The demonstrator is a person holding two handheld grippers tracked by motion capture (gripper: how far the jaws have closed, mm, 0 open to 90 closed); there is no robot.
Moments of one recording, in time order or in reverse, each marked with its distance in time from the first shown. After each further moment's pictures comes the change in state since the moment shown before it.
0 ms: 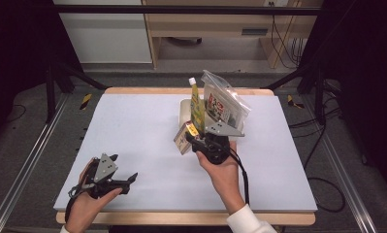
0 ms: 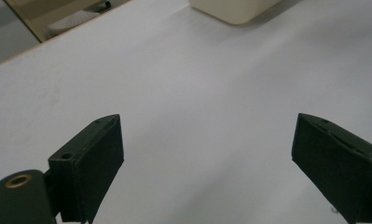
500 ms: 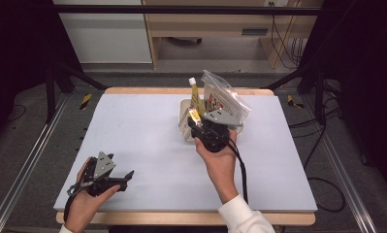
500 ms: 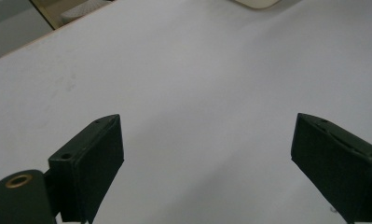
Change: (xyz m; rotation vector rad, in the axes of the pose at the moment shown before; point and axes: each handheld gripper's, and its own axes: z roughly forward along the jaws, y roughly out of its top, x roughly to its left) left arm 0.004 -0.004 0.004 0.040 0.051 0.009; right arm 0.002 0.030 0.007 -0.057 -0.148 -0.017
